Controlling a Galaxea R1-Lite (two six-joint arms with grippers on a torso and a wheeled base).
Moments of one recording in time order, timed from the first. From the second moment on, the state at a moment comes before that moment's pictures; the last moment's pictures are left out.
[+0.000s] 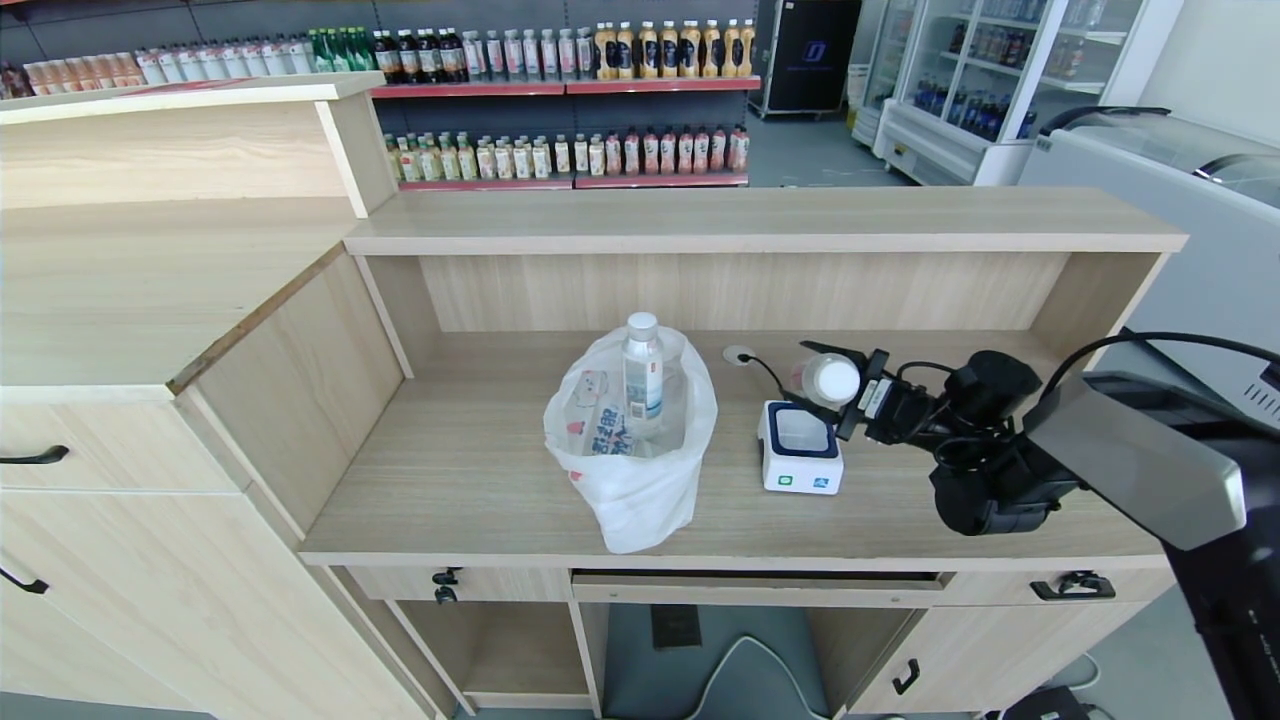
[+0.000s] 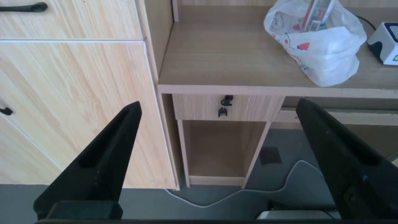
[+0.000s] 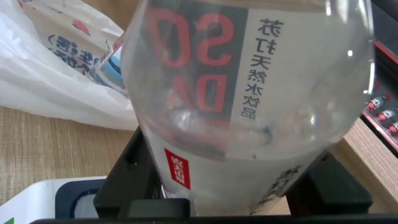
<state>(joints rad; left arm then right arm) 0.00 0.00 0.00 0.00 0.00 0.00 0.09 2.53 -1.32 -1.57 0.94 -0.79</state>
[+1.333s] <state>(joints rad) 0.00 0.00 0.00 0.00 0.00 0.00 0.13 2.60 -1.39 -1.57 0.94 -0.73</state>
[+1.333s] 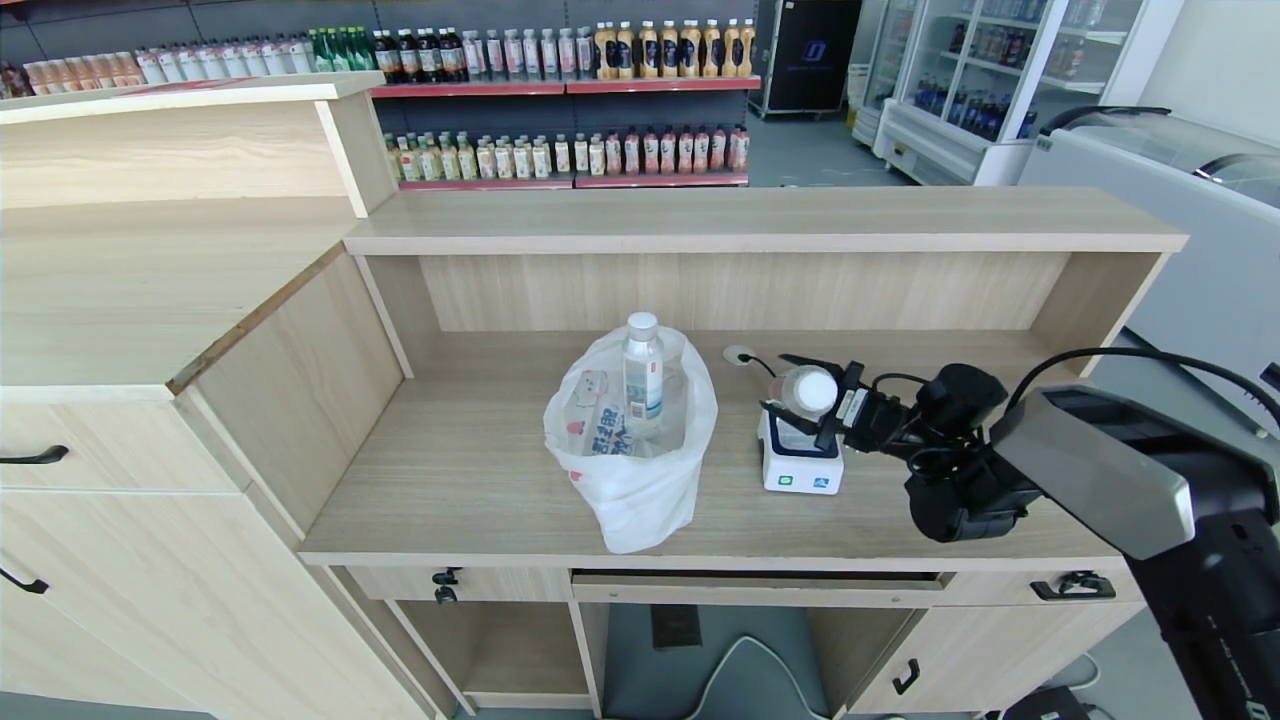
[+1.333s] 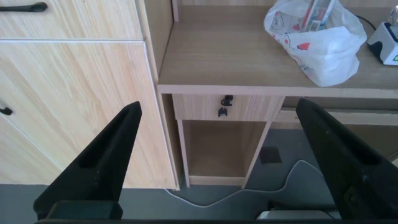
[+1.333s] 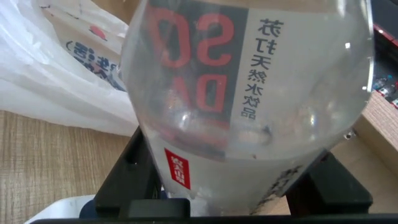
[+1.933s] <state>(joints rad) 0.00 0.00 0.00 0.00 0.00 0.00 -0.02 2.02 -1.01 -1.27 0.62 -0.36</state>
